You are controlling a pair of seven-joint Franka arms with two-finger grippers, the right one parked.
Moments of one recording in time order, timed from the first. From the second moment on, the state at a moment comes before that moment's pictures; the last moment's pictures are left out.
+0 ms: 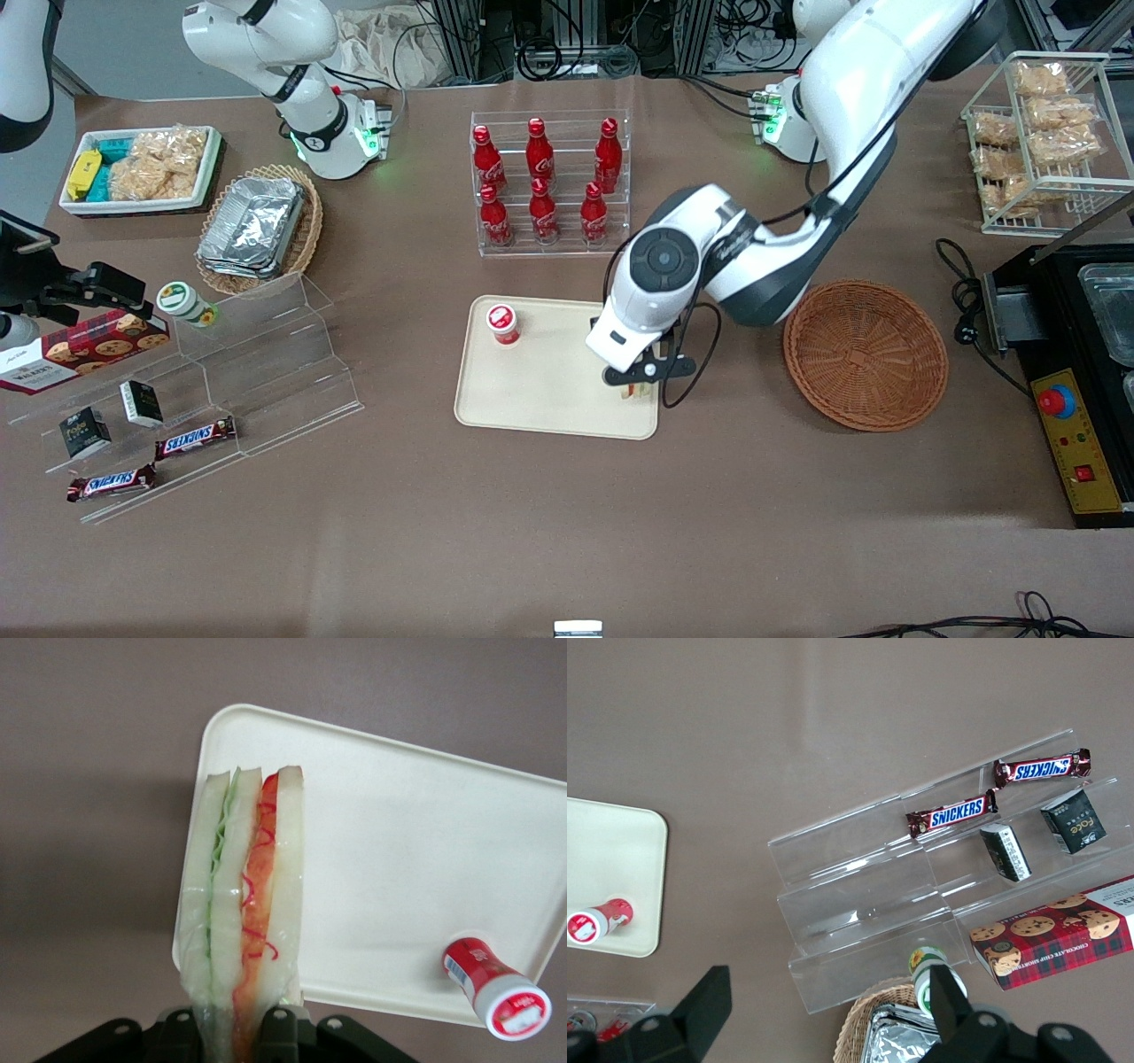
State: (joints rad) arm -0.16 0.70 -0.64 -1.43 0.31 1.96 -0.94
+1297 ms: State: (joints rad) arm -0.23 0.82 -0.59 -1.38 0.44 2.04 -1.12
